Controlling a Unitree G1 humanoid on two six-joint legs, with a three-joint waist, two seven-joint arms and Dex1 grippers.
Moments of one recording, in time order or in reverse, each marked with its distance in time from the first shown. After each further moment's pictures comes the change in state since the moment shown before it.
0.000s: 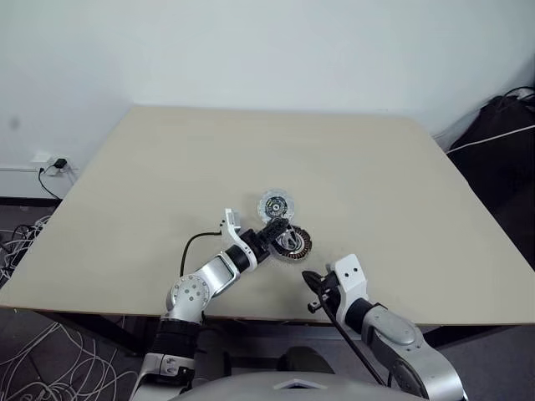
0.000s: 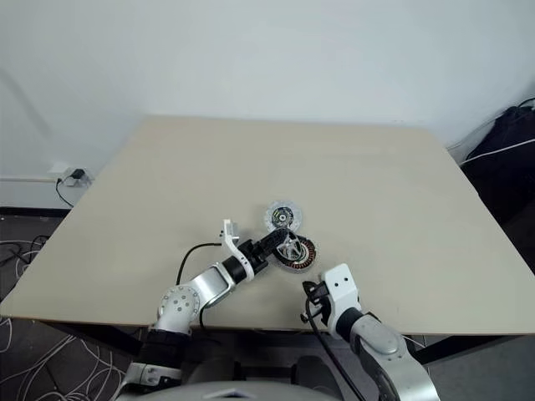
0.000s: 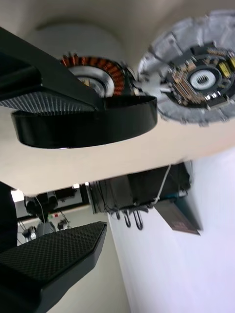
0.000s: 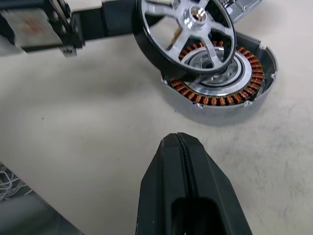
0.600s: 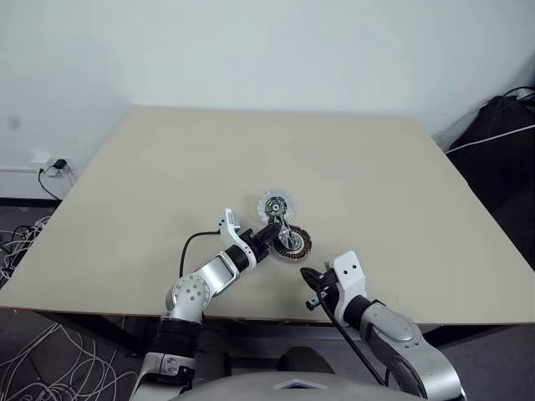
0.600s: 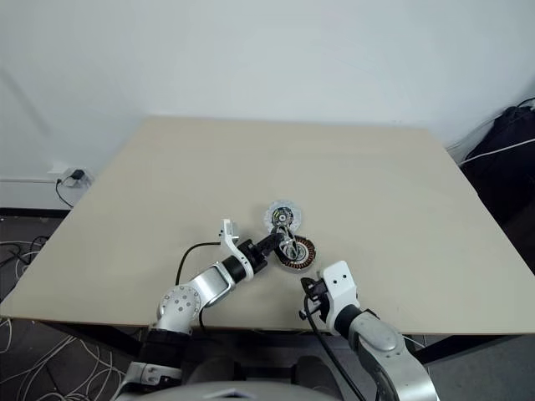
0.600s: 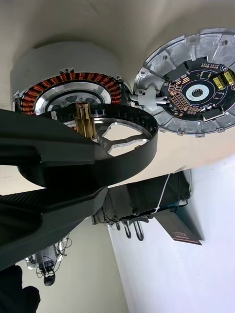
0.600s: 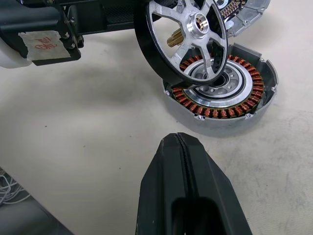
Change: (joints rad) left arm -0.002 0.000 -0.001 -0.001 0.028 -0.013 0.004; right arm -0.015 0.004 0.004 0.000 -0.001 -0.003 0.002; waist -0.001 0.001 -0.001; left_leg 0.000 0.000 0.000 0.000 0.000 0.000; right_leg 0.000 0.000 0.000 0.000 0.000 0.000
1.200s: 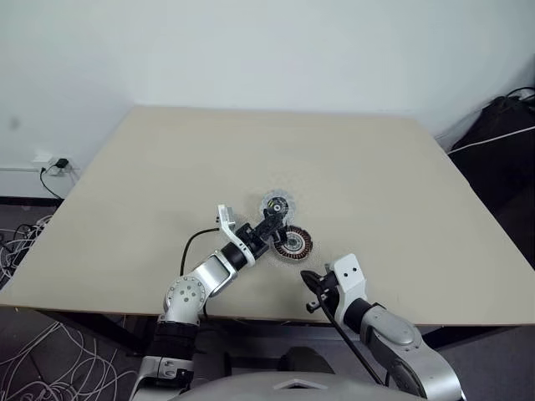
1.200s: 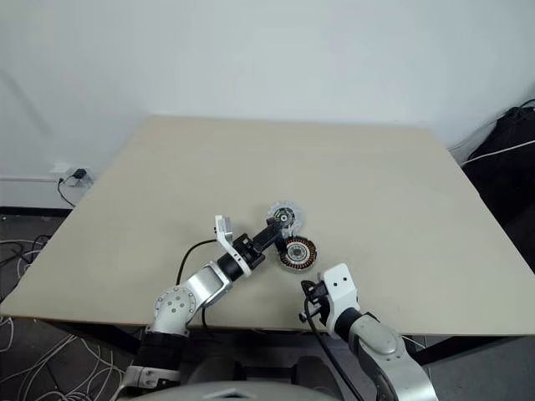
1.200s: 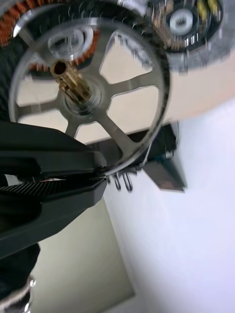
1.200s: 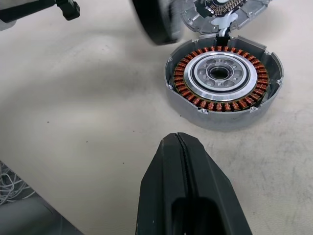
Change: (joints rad) left arm 0.018 0.000 0.020 -0.033 -0.131 0.006 -0.150; right arm 0.019 0.005 0.000 0.000 0.000 -0.001 -0.001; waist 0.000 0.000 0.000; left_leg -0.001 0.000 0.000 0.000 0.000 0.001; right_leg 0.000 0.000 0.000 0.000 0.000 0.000
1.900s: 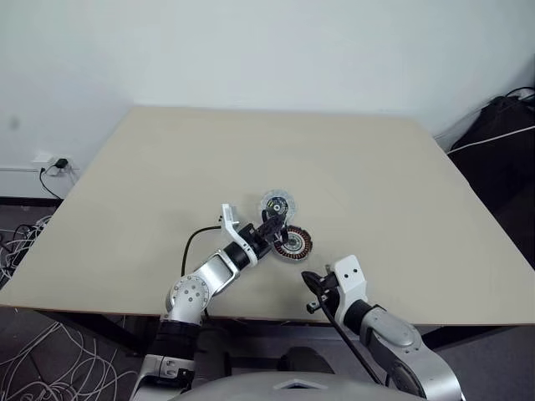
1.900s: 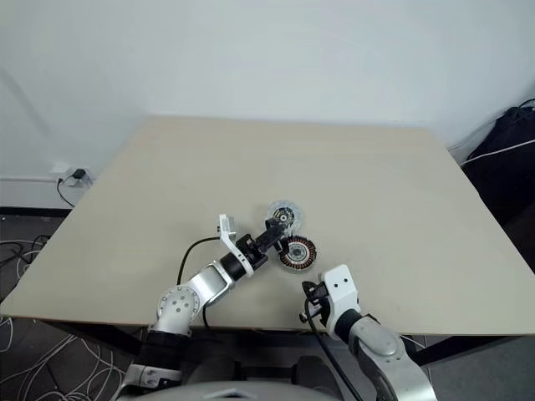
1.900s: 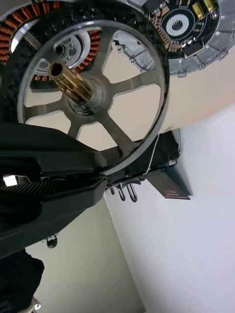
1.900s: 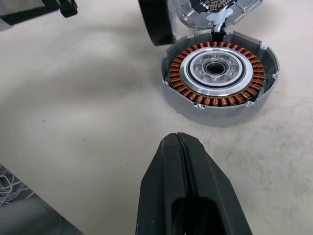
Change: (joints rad) left arm -0.014 0.001 -0.037 -0.002 0.083 -0.034 0.029; right arm 0.004 0.007 0.000 0.000 0.000 -0.002 -0.015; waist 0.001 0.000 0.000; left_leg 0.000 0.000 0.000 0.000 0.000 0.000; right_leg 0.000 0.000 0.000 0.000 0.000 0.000
